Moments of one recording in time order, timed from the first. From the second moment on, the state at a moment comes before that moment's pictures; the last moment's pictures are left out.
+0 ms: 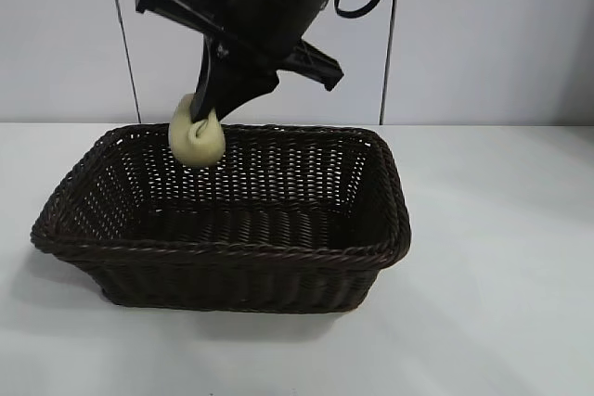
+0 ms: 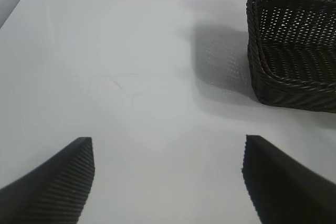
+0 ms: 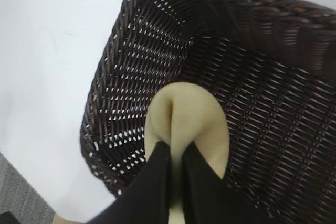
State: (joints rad) left arm 0.02 -0.01 -0.48 -0.02 1.12 0.02; right arm 0.62 2.01 -1.62 0.42 0.77 0.03
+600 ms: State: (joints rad) left arm 0.02 -0.01 -0.48 -0.02 1.12 0.02; right arm 0.62 2.10 -1.63 0.40 0.76 0.03
